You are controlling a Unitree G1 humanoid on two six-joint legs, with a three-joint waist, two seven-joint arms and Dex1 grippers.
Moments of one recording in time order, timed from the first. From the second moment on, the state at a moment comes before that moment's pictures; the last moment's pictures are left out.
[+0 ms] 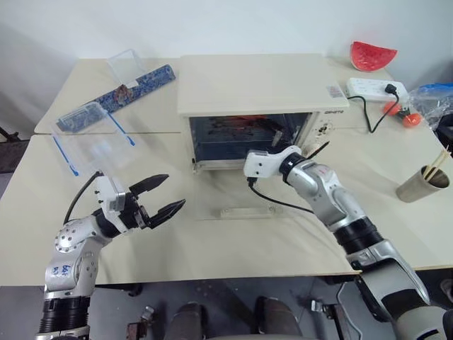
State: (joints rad) left arm -0.13 0.49 0.25 -0.11 -0.55 0.13 -0.97; right arm -0.78 -0.43 0.38 0.32 -0.73 -0.15 0.19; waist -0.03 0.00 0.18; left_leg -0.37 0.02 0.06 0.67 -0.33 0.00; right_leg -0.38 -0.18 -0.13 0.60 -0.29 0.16
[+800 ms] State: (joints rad) left arm -0.22 0.49 0.21 -0.10 -0.55 0.17 -0.98; right arm -0.71 -0.47 0.39 0.21 -0.79 -0.13 0.25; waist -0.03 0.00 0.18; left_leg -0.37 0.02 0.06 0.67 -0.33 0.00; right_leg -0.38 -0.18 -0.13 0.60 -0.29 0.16
